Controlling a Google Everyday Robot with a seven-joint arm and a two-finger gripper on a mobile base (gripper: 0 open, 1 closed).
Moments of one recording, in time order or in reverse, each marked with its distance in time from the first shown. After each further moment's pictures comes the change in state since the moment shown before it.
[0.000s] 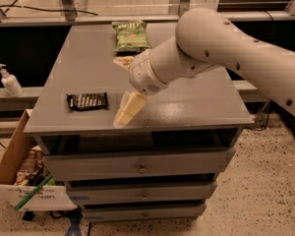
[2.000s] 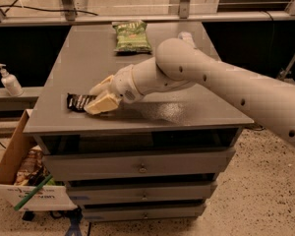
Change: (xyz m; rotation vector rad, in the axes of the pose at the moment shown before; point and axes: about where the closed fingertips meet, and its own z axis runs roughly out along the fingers) arm -0.002 -0.019 0.082 -0.040 -0.206 0.287
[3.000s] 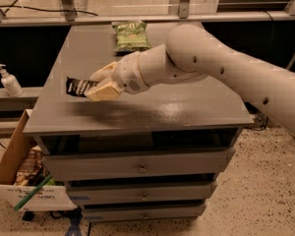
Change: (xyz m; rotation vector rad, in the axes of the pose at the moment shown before) arm -0.042 0.007 -0.036 0.050 -0.052 -0.042
